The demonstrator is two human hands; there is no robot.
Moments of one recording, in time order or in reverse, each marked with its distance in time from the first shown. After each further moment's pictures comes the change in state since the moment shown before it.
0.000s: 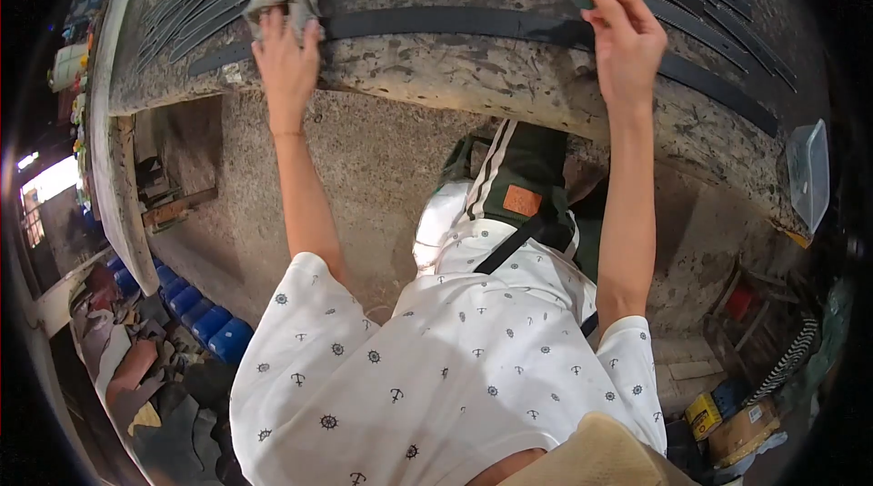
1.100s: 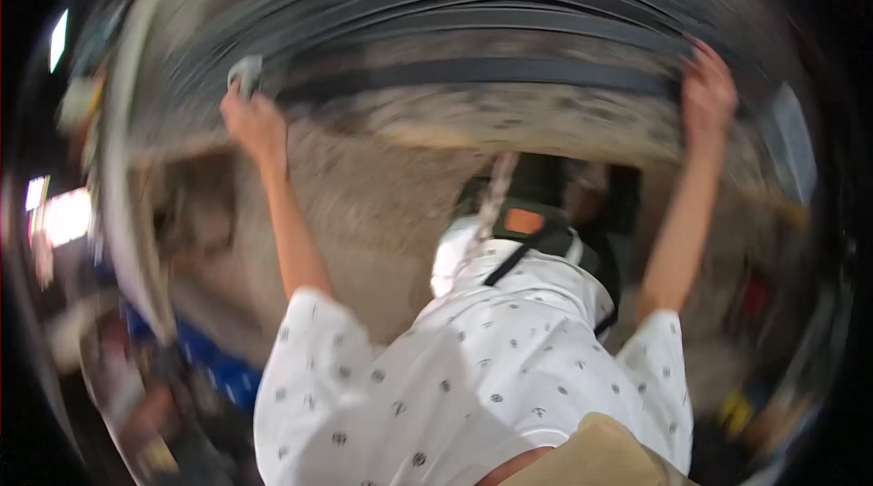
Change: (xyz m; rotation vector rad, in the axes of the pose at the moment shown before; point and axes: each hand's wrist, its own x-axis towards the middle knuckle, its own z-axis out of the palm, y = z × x) left_hand 0.025 -0.036 -0.058 -0.207 0.385 -0.150; right_hand 0.026 -0.071 -0.165 -0.042 0.285 0.018
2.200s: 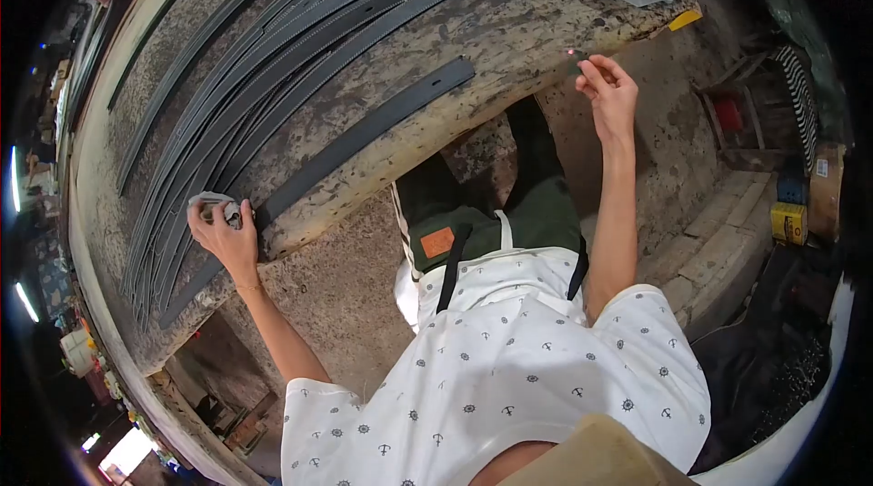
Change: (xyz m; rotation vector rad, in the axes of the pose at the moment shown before) left_hand -0.036 0.092 0.060 0.237 -0.536 0.491; right_hand -0.143 -0.036 -0.133 -0.129 0.472 -0.003
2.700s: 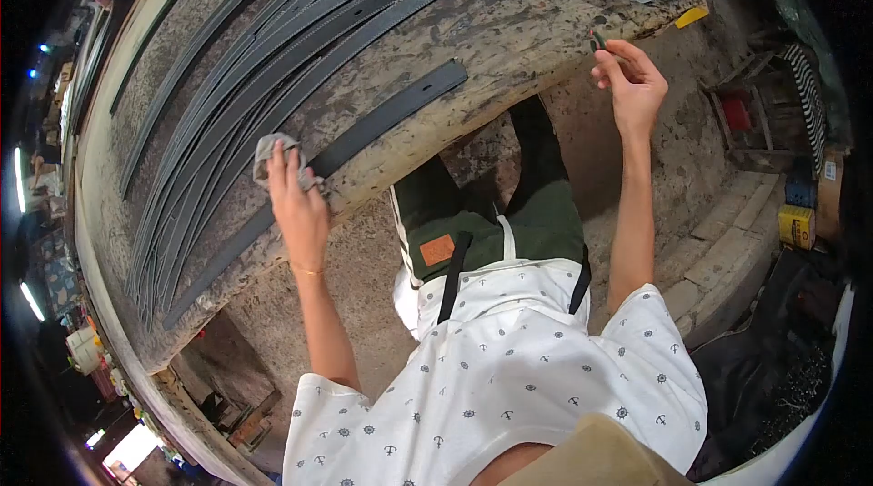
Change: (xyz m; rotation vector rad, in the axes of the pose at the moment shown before) left_hand -0.005 0.162 -0.019 -0.519 -0.020 0.183; right_hand 0.002 -0.036 0.005 -0.304 0.028 -0.271
